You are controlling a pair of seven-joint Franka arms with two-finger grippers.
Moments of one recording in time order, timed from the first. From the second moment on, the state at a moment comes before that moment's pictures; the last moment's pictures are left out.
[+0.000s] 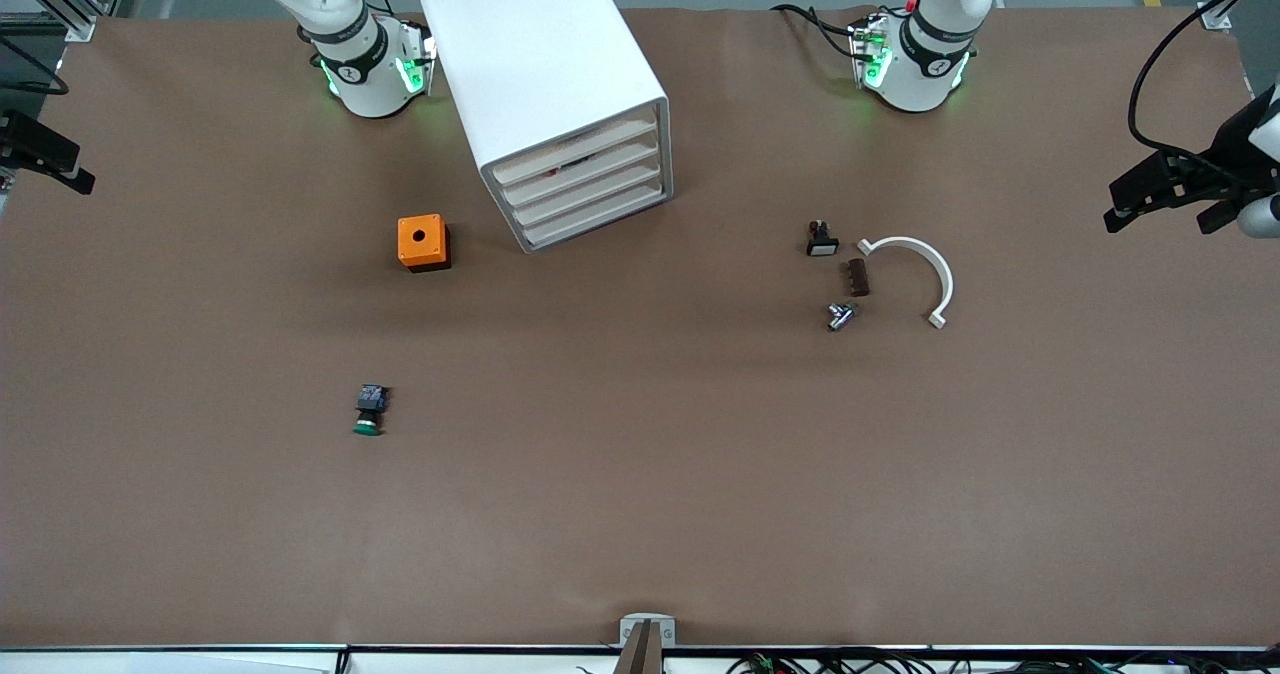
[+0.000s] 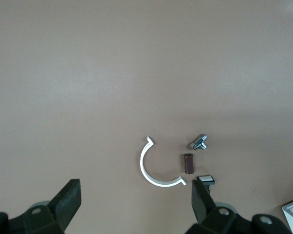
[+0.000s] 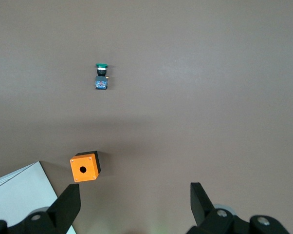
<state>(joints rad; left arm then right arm) 0.00 -0.02 -0.03 -1.57 -0.02 1.61 -0.01 -0.03 -0.07 -0.10 -1.57 0.01 1.48 -0.12</state>
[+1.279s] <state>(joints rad) -0.12 0.33 -0.04 -1.57 -0.03 1.61 -0.29 -0.03 0.14 -0.10 -1.54 0.01 1.54 -0.12</state>
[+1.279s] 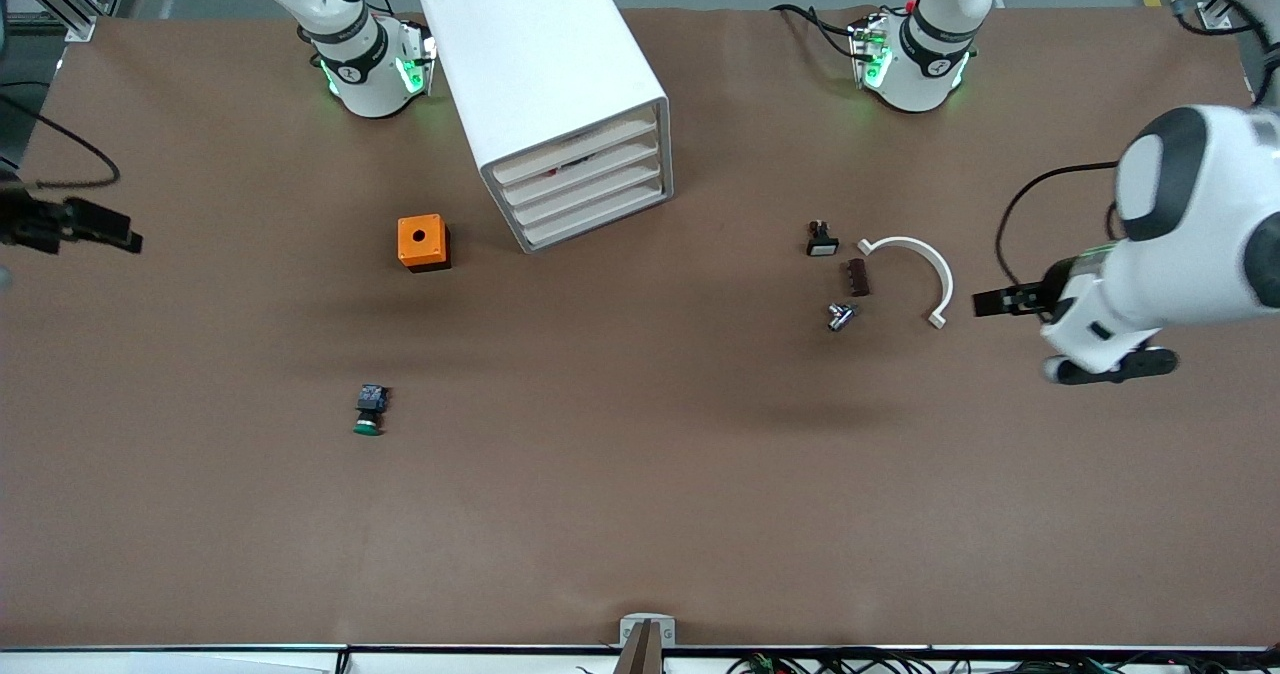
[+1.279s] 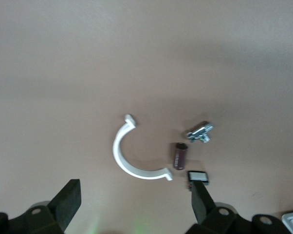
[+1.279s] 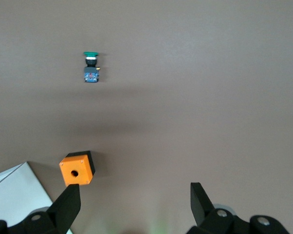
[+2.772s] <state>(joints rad) -0.47 0.98 -0.21 -1.33 -0.91 1.55 -1.98 0.17 0.49 -0.09 -1.77 0.07 2.26 0.14</state>
